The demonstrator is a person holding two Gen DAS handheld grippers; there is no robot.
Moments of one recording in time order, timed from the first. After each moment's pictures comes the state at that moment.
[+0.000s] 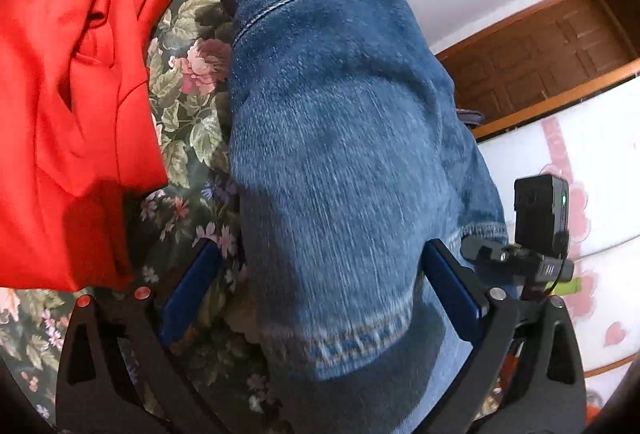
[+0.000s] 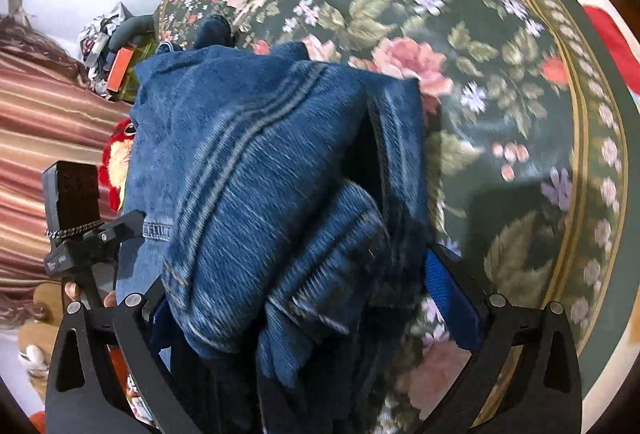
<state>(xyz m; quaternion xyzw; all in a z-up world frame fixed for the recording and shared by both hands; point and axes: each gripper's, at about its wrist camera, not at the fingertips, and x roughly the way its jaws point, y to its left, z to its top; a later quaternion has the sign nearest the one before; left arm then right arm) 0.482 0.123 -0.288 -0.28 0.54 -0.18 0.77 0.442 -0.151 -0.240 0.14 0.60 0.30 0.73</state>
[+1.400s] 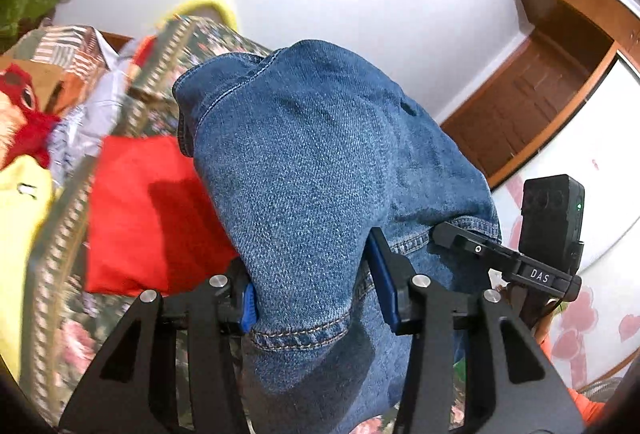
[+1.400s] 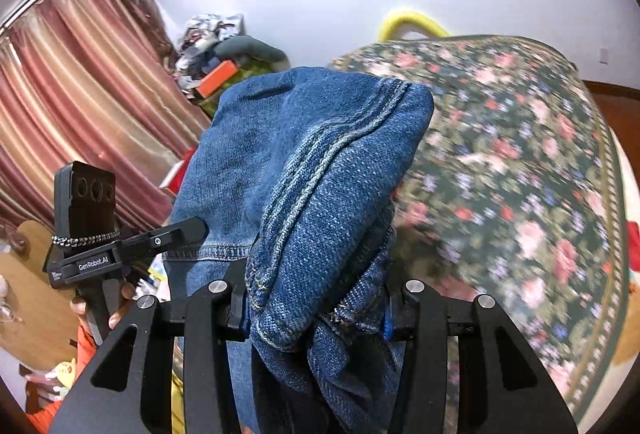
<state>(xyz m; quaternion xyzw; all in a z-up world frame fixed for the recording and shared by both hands) 0.354 0.246 -0.085 -0.27 0.36 -0.13 0.88 0.372 0.005 -0.066 0.06 0.41 0.41 0.81</state>
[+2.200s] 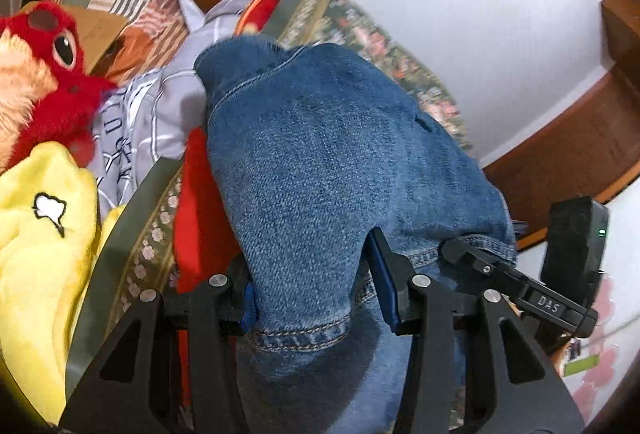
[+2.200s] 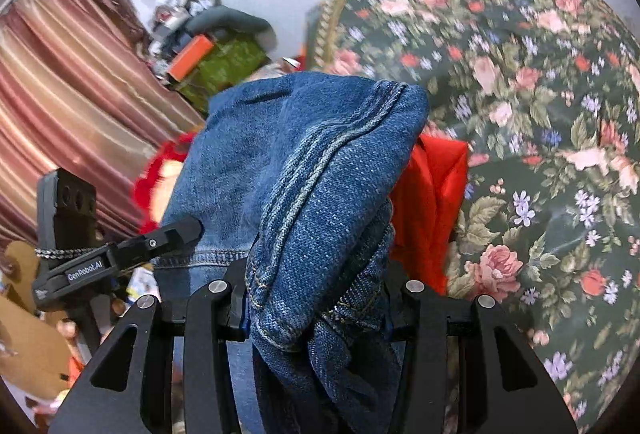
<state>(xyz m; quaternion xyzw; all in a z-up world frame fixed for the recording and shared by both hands) 0.463 0.378 -0.221 -0.29 0.42 -0.02 0.86 0.472 0.138 -0.187 0.06 0.47 0.39 0.79</state>
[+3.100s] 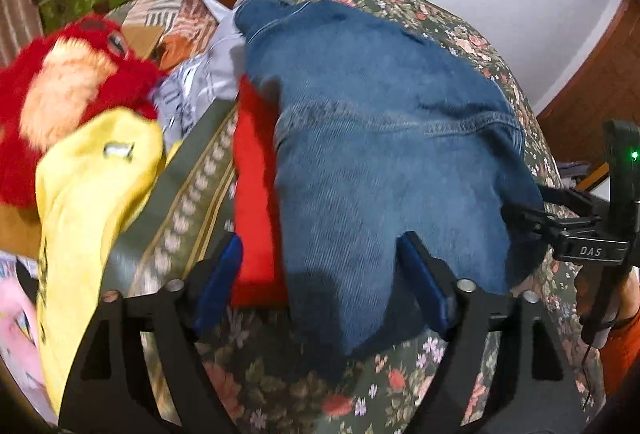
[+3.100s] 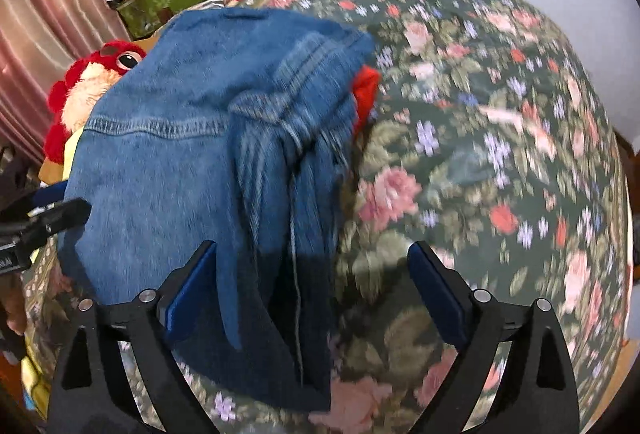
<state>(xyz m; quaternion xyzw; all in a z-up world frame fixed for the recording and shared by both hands) 0.376 0.339 -0.238 -0.17 0.46 0.04 0.87 0.431 0.097 -0.213 -0.12 0.50 0.29 0.81</state>
